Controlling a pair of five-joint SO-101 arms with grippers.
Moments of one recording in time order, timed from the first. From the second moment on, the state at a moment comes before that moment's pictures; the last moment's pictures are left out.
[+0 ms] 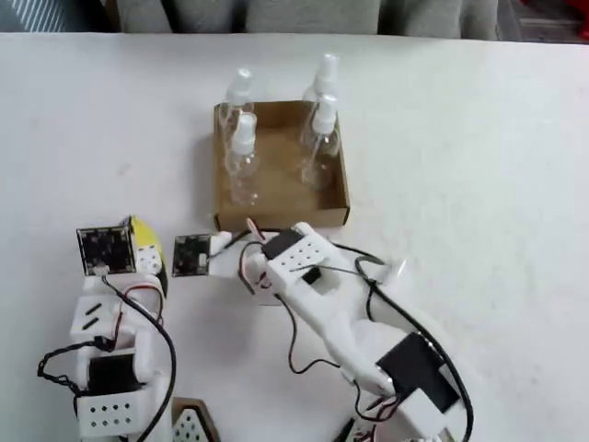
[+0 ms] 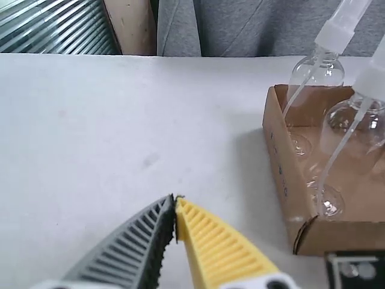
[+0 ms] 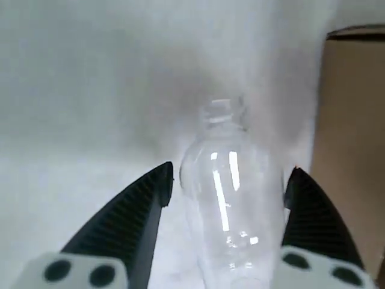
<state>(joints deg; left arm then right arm) -12.8 -101.4 97.2 36.4 -0.2 -42.7 -0.1 34.8 49.2 52.6</state>
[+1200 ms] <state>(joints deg) -12.9 -101.4 97.2 36.4 -0.6 -42.7 5.7 30.2 54.8 63.9</state>
